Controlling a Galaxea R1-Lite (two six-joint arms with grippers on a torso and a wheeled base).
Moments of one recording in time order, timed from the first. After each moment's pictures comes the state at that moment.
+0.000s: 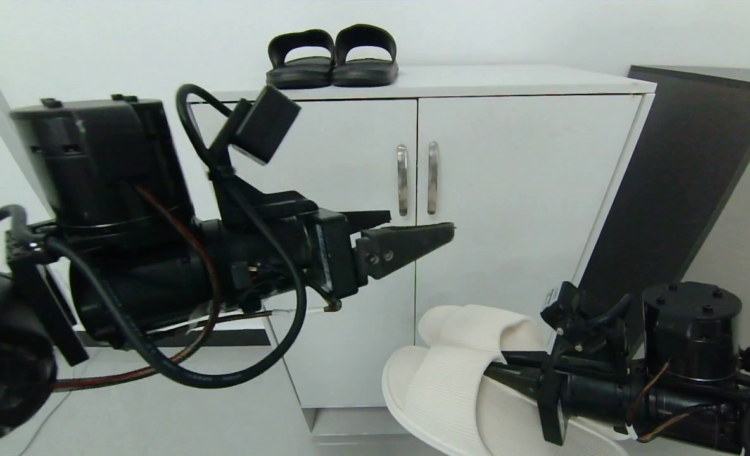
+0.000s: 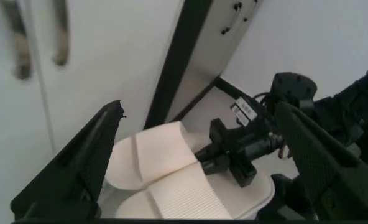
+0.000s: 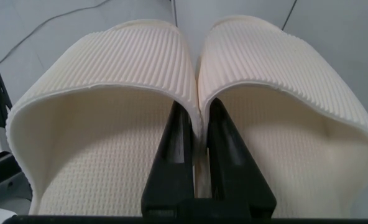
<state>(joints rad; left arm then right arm) -0.68 1.50 -0.91 -0.58 -0.36 -0.23 0.66 1.64 -0.45 -0.89 0.32 -0.11</state>
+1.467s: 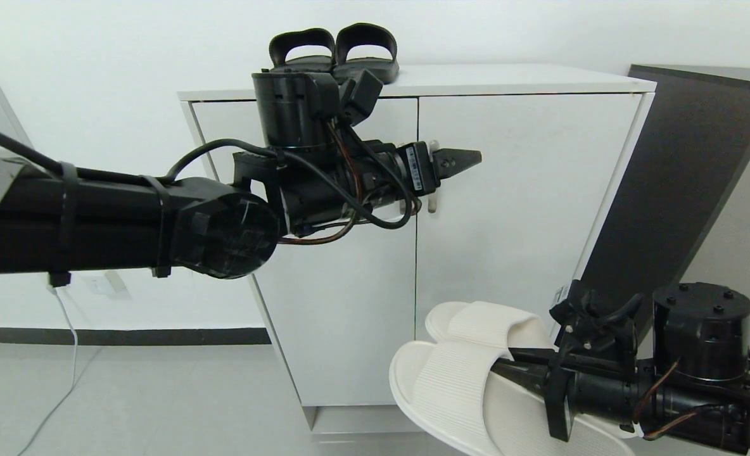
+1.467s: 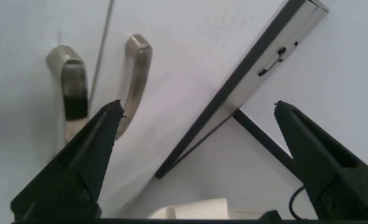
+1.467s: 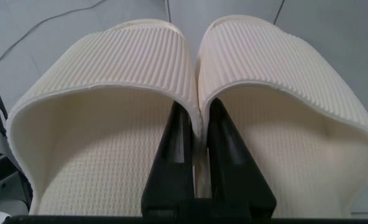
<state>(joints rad) -0.63 1.91 -1.46 -0.46 -0.27 -0.35 0.63 1.64 -0.43 -0.92 0.31 -0.11</state>
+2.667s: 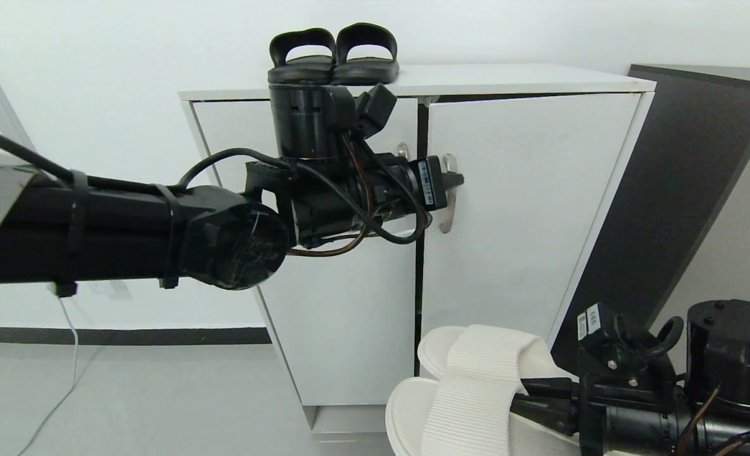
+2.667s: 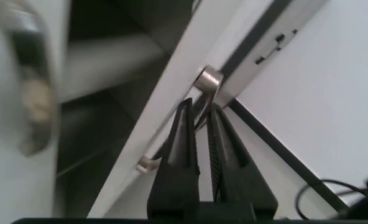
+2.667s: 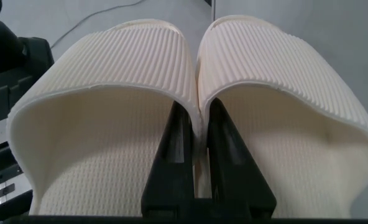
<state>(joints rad) -0.67 1.89 -1.42 -0.45 -0.27 -0.37 0.64 1.56 -0.34 -0.92 0.47 -0.11</state>
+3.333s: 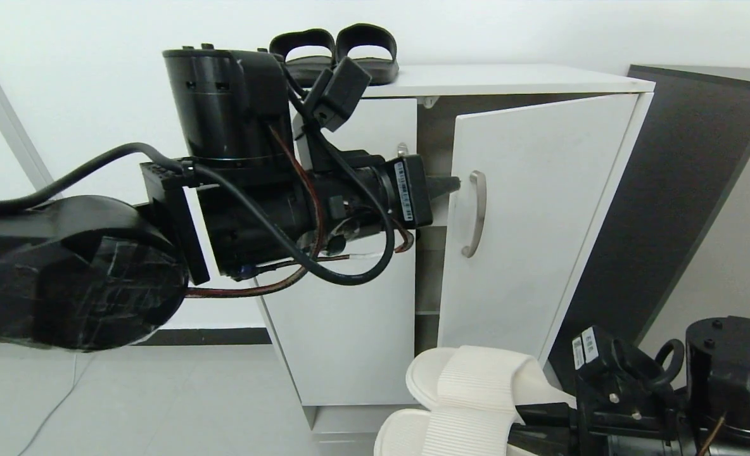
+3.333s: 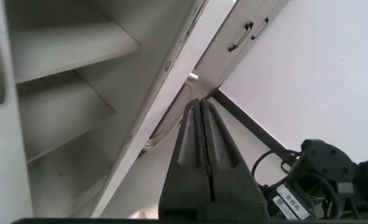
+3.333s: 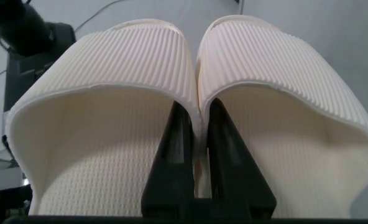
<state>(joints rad) -0.71 1.67 -1.21 -0.45 -0.26 -0.37 0.72 1.55 -0.31 -0.91 0.46 -0.11</state>
